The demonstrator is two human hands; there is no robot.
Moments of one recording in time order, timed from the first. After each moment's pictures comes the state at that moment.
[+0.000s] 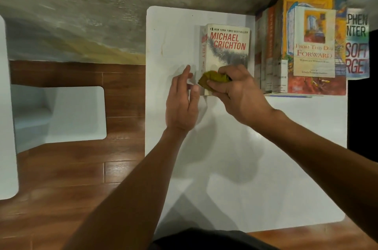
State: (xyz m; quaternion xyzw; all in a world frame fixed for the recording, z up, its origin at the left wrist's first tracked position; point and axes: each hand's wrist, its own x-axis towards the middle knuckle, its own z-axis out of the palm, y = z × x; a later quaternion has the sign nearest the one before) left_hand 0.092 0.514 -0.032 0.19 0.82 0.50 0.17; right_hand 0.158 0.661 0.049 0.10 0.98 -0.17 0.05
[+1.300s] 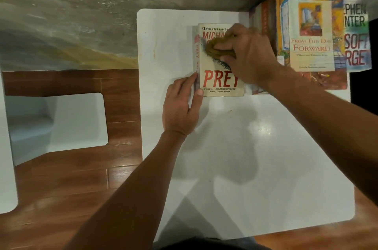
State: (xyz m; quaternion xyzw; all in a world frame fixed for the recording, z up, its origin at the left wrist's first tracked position) left_hand 0.094 0.513 -0.043 0.28 0.84 0.46 0.13; right_hand 0.108 0.711 0.064 0.19 0.97 -0.14 0.10
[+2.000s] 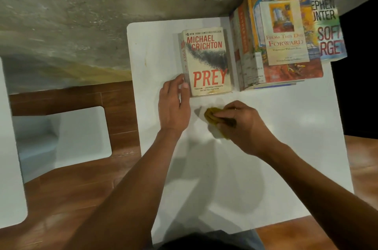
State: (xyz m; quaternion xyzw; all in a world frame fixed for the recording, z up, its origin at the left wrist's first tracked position) left_hand 0.093 0.524 -0.031 0.21 0.84 0.45 0.20; right_hand 0.241 0.634 0.063 0.30 0.88 -0.36 0.13
